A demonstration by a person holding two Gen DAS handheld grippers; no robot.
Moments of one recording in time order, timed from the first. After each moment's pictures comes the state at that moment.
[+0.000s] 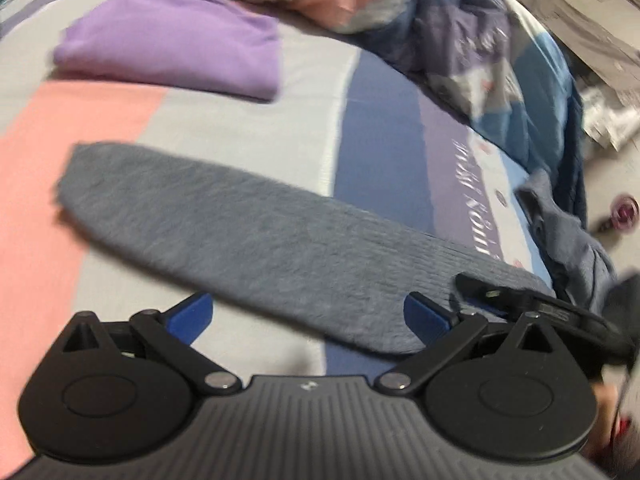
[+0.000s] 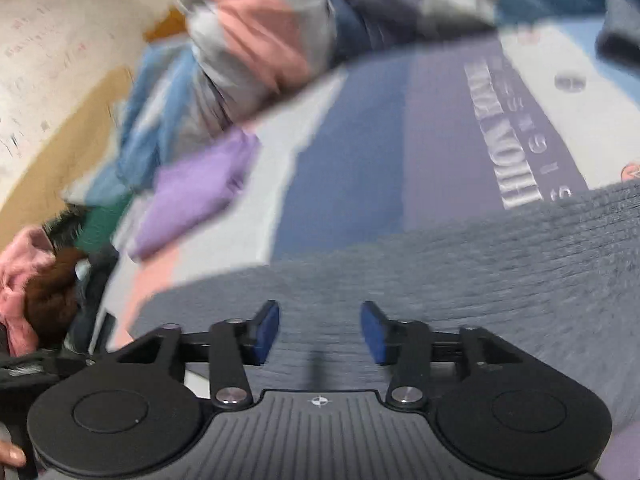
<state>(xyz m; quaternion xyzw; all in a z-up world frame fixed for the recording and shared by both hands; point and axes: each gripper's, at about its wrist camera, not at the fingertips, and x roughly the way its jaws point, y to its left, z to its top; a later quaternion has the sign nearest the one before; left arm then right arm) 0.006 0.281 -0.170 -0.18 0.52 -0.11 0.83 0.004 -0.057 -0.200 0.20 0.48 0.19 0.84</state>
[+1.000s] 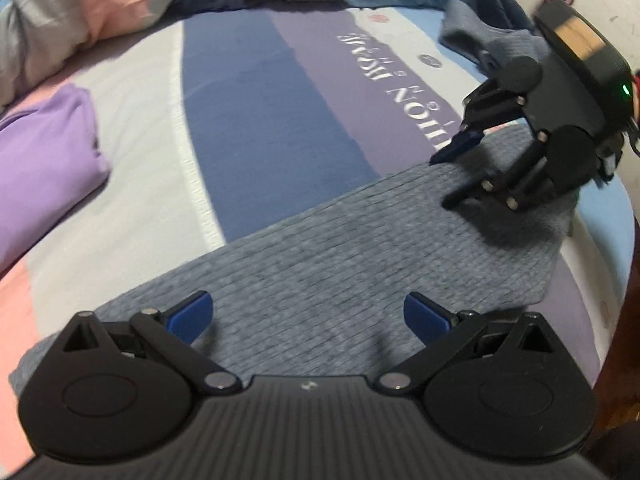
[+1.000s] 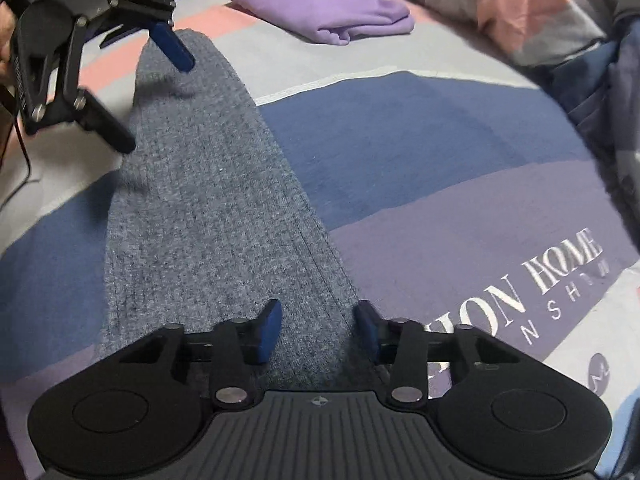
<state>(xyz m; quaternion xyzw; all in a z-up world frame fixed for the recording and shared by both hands) 0.064 0.177 -0.166 0.11 0.53 -0.28 0.79 0.083 -0.058 -0.196 -0.27 0.47 0.45 0.71</state>
